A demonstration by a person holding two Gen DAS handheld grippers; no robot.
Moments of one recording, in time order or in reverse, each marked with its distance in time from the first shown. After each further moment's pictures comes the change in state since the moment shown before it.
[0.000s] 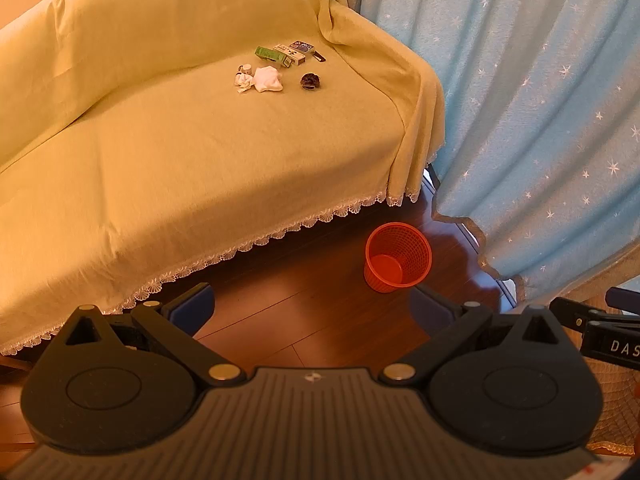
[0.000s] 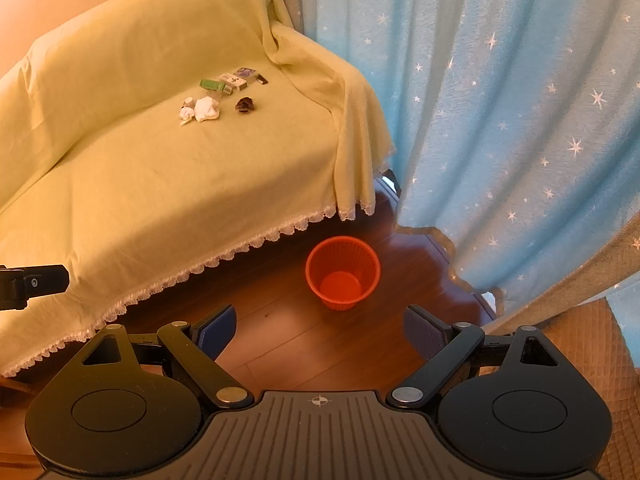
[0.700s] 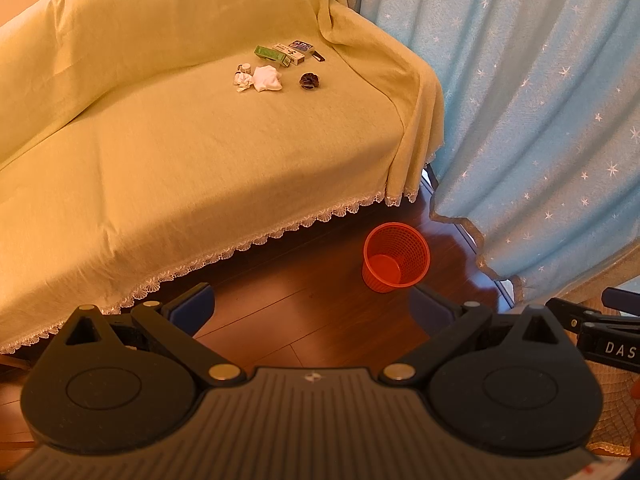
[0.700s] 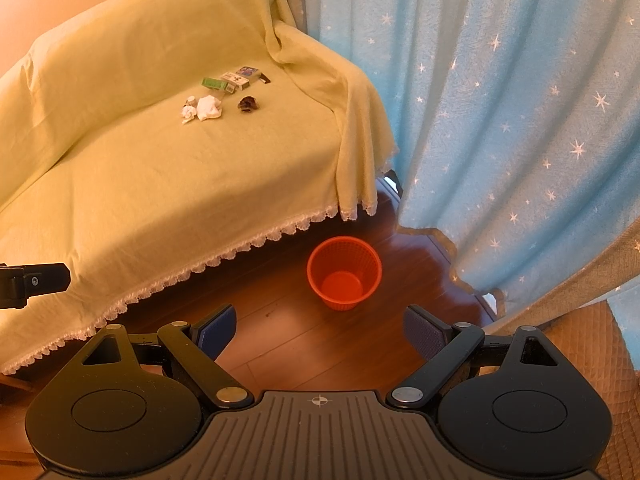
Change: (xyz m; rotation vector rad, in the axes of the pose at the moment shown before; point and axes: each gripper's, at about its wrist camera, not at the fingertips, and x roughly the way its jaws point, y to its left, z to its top) left arm -0.002 -0.001 0.001 0.000 0.002 -0.002; right arm 0.000 0.006 -0.001 -0.006 0.002 0.000
